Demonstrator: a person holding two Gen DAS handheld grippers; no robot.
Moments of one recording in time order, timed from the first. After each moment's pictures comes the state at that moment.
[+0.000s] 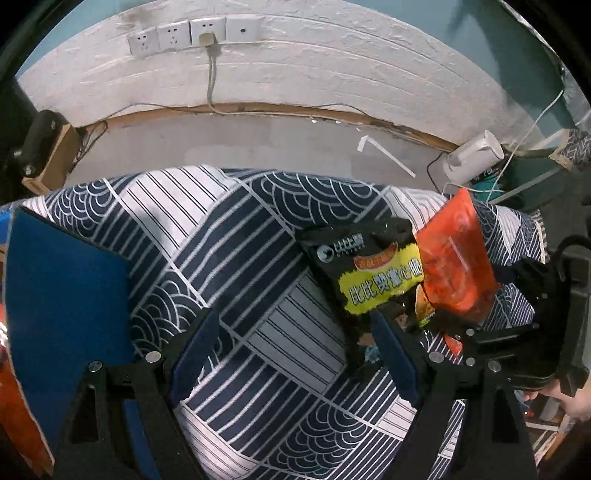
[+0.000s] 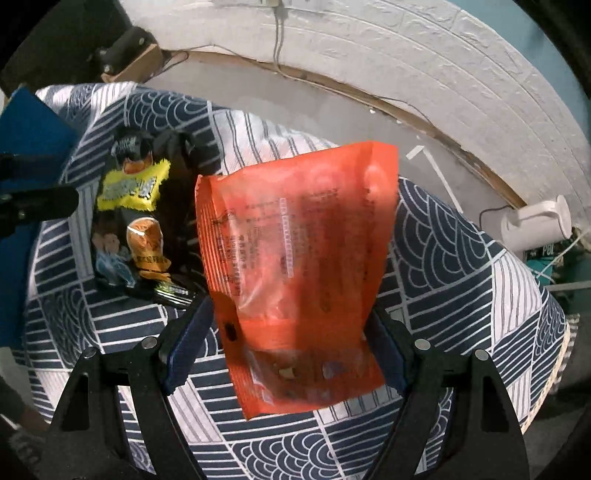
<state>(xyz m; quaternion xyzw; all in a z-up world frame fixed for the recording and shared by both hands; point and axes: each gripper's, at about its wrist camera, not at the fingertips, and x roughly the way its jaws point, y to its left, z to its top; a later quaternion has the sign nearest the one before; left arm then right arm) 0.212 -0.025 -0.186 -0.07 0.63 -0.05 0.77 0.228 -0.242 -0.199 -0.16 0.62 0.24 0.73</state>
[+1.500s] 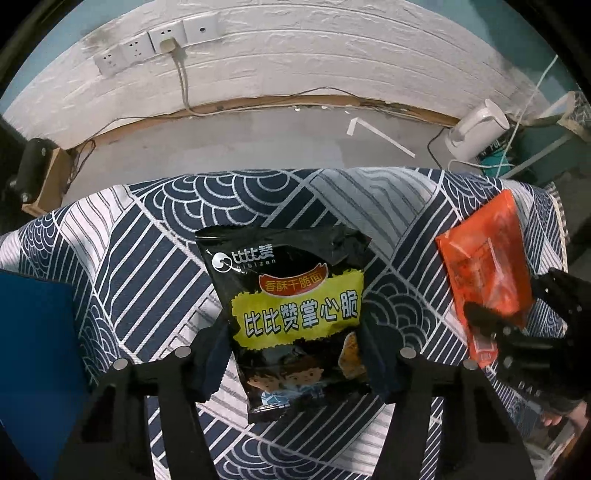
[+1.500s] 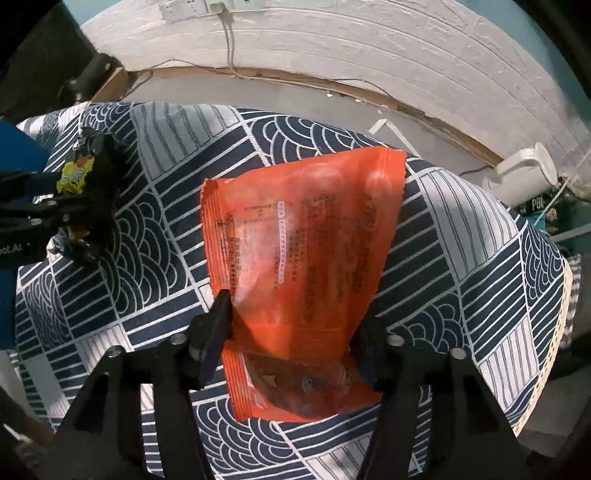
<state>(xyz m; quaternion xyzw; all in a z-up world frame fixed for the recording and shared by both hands) 0.226 -0.095 -0.207 -0.01 0.64 -0.04 0.77 0.223 -0.310 -0.199 -0.11 0.63 0.20 0.74</state>
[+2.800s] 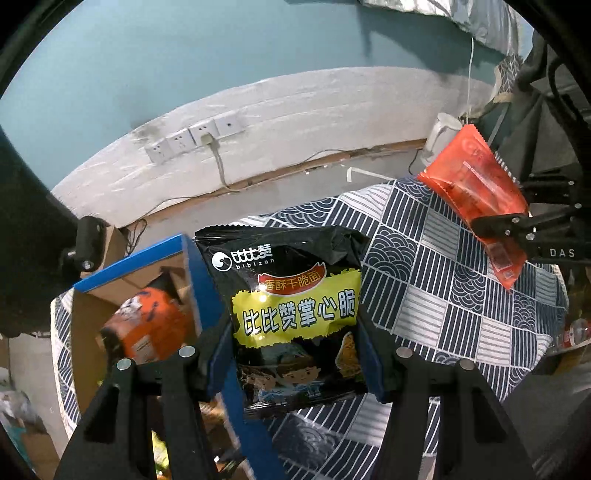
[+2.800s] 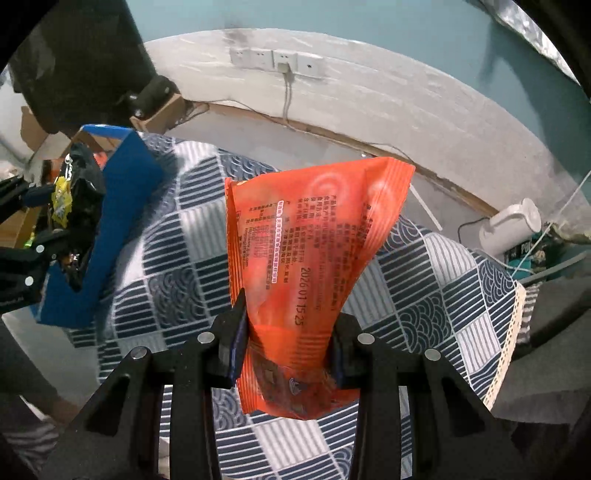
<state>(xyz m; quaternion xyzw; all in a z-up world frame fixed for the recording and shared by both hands) 0.085 -0.023 -0.058 0.10 0.51 -0.07 0.85 0.148 -0.255 -0.054 -0.12 0.56 0.25 0.78</state>
